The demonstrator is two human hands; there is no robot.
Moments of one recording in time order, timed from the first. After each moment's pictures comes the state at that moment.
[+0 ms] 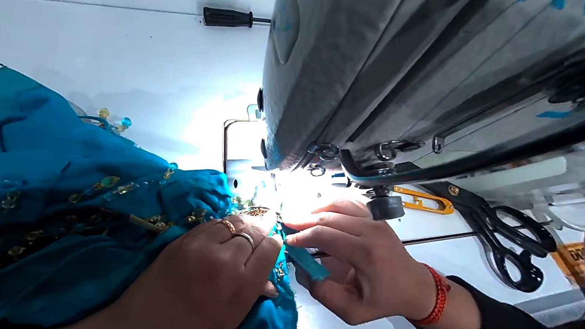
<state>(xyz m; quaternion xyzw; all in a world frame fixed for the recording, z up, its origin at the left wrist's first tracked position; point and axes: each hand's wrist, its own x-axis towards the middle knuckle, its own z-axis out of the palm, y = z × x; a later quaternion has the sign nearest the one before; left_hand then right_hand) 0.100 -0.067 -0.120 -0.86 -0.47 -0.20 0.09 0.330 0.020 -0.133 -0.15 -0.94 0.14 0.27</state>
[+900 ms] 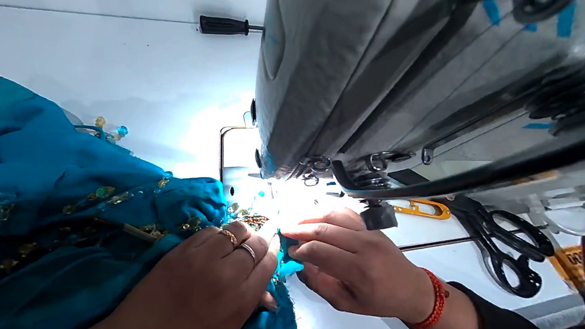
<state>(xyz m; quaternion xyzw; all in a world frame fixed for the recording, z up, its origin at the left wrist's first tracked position) 0.099 -0.064 -0.124 -0.87 -0.44 -0.17 0.12 0.331 0.023 -0.135 -0.13 -0.95 0.10 0.27</state>
